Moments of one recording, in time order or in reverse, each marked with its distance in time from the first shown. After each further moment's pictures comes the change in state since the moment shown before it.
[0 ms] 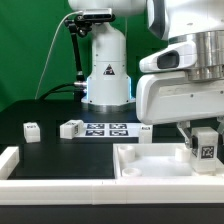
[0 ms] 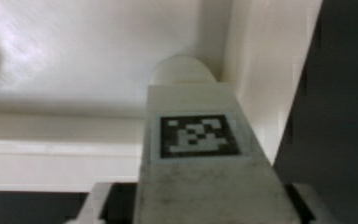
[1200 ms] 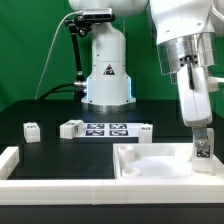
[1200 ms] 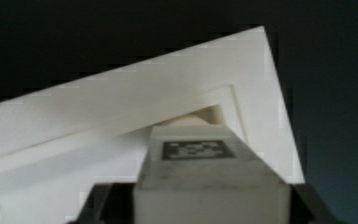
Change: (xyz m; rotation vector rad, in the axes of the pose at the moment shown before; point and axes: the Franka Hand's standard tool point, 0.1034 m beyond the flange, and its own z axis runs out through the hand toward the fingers) arm -0.014 0.000 0.002 0.112 -0.018 1.942
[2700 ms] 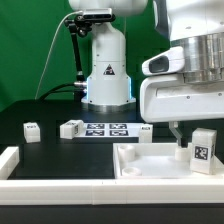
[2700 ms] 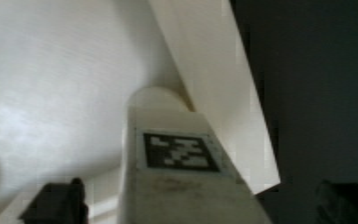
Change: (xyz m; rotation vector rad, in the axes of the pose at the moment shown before) arm -0.010 -0.004 0.002 -0.115 -0.002 -1.515
